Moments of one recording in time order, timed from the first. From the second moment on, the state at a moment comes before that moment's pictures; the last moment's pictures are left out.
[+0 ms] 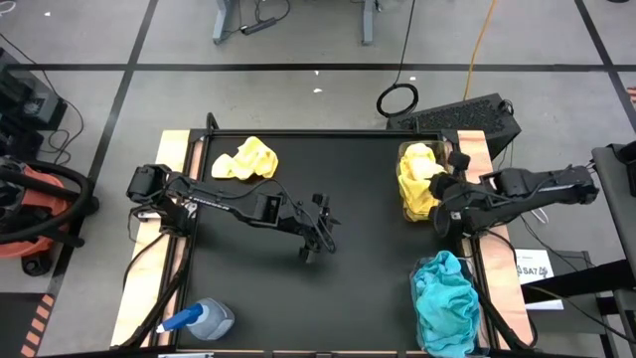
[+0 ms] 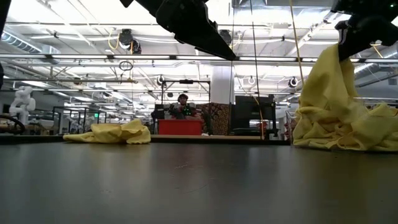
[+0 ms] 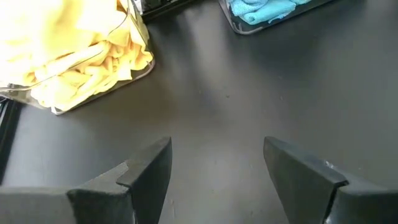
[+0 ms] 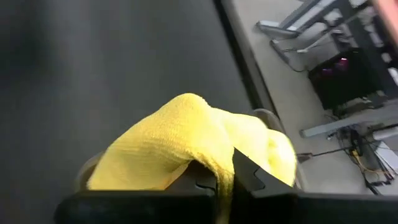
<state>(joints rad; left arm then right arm) -0.13 1.72 1.23 -0.17 -0.06 0.29 0.18 0.68 0.81 -1.12 0.68 0.14</state>
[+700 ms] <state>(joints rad) -0.13 1.72 1.23 -0.17 -0.06 0.29 0.11 0.78 0.81 -1.12 0.58 0.14</state>
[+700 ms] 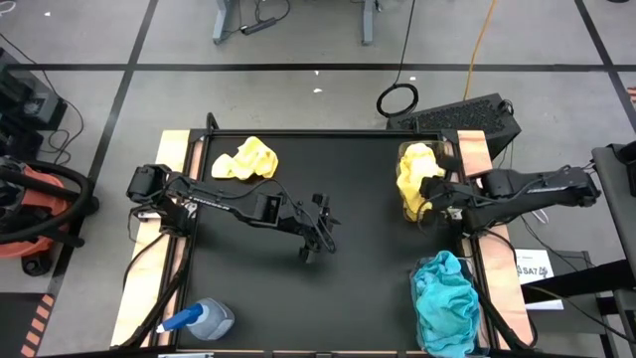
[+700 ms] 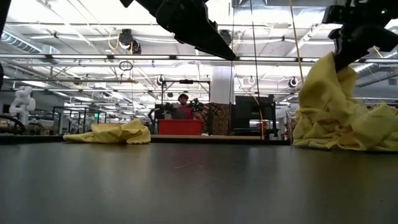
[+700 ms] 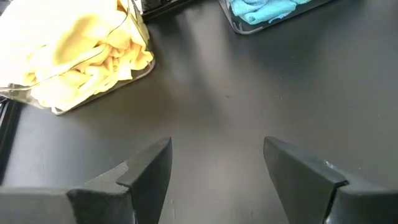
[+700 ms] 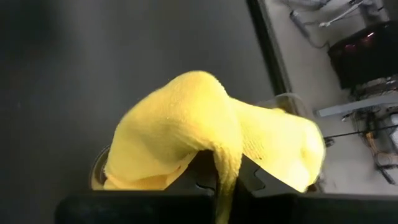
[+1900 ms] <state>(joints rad) -0.14 1.71 1.23 -0.20 -0.09 0.14 -0.35 1.25 0.81 -1.12 0.31 0.04</state>
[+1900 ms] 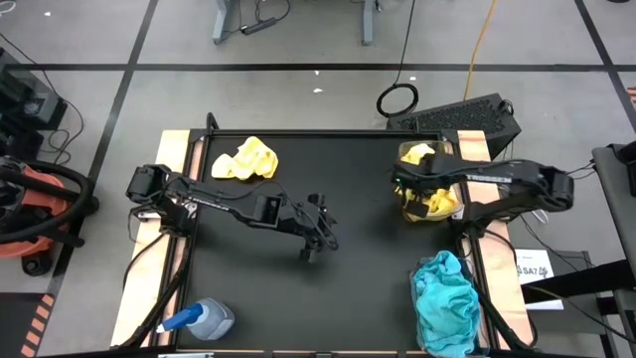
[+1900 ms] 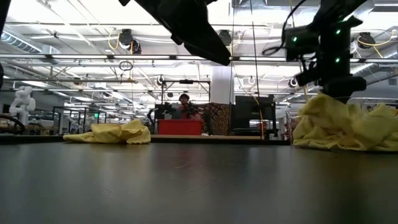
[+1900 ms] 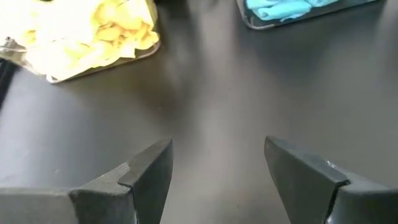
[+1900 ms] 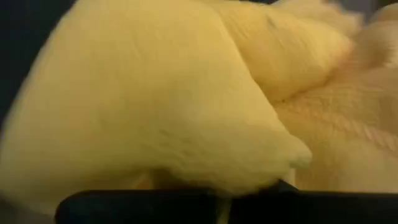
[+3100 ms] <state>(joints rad) -0.14 1.72 1.23 -0.23 -0.09 0.14 -0.44 1.16 1.01 -1.35 0.16 0.01</state>
